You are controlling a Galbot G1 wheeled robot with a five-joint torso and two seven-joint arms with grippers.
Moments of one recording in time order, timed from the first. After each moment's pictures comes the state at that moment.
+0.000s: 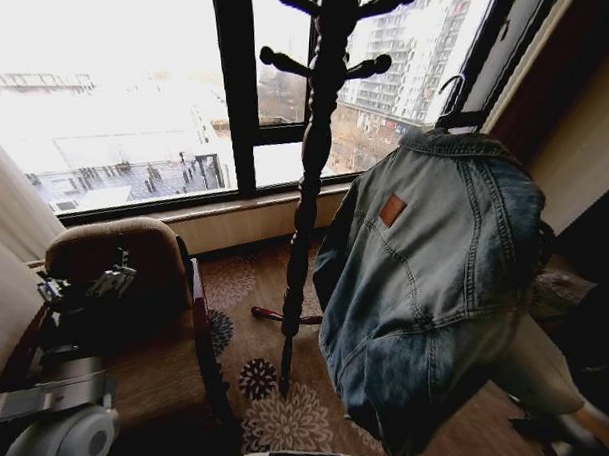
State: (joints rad) left arm 1.69 -1.49 -0.96 -2.50 -0.55 -0.16 0.03; right arm -0.58 0.77 0.17 1.95 0.93 0.22 0.40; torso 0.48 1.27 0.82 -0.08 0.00
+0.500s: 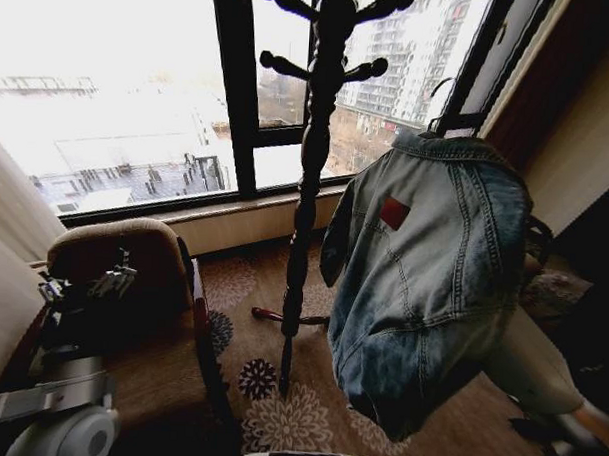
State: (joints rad) left arm 1.69 -1.49 -0.95 -2.50 -0.55 -0.16 0.03; right arm -0.58 0.75 0.15 1.97 0.98 0.18 0.36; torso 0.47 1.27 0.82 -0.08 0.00
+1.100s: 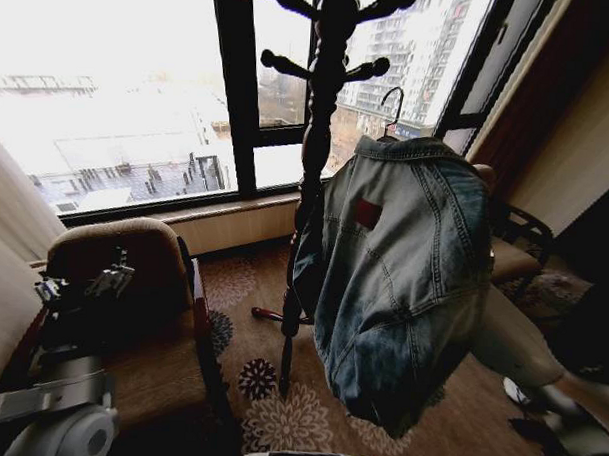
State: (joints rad) left arm 1.68 -1.50 -0.96 -2.50 -0.55 -0.17 0.03; right arm -0.38 0.77 -0.08 1.88 1.05 0.18 0.29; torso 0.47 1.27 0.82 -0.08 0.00
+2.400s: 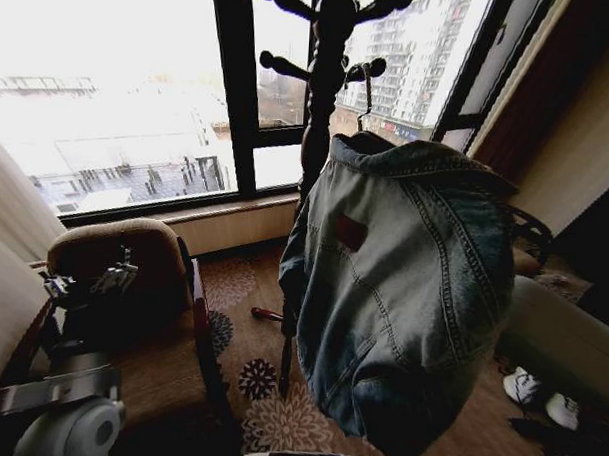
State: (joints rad) left arm 1.65 -1.49 -0.94 -2.46 -0.56 -0.18 0.04; right arm -0.28 0.51 -0.22 2.17 0.96 0.13 0.30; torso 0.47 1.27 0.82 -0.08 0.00
